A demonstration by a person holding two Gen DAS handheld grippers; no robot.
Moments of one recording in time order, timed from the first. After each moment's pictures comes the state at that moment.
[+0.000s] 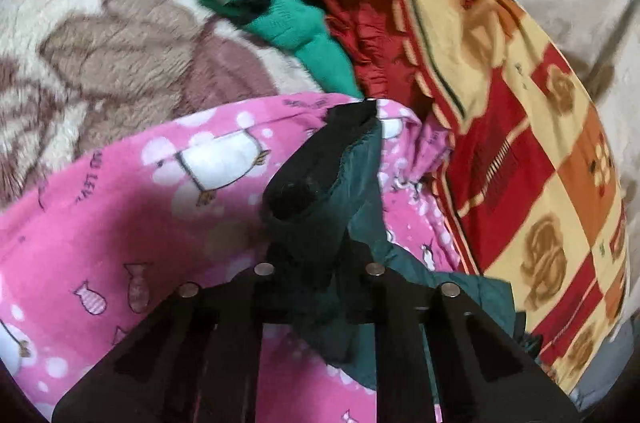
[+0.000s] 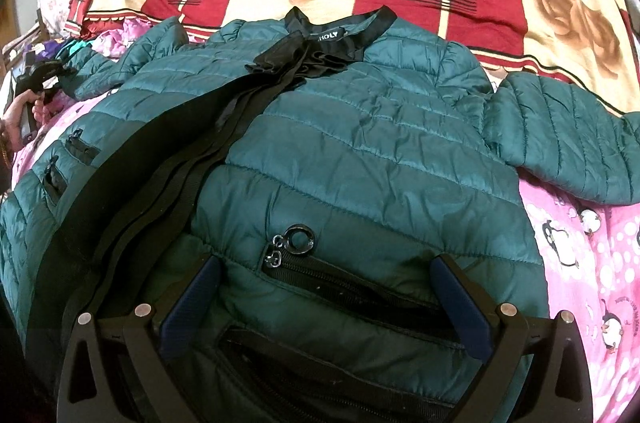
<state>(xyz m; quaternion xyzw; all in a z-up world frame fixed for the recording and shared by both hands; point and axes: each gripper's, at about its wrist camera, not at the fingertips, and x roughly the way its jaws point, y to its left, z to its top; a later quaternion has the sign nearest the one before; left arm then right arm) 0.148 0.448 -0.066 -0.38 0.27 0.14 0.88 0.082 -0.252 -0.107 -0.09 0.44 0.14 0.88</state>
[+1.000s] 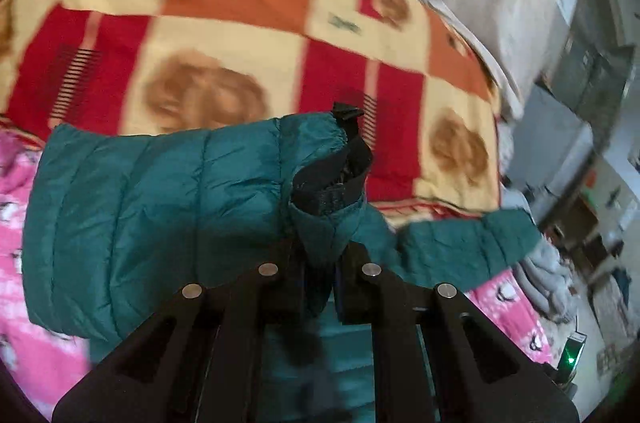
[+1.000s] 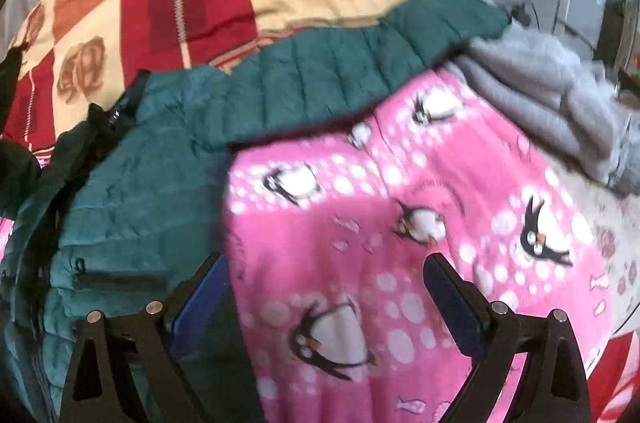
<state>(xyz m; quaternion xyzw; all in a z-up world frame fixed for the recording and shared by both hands) 0.197 -0.039 0.064 -0.14 0.30 -0.21 0.92 0.035 -0.426 -0.062 0.07 0.43 -0.14 0.89</state>
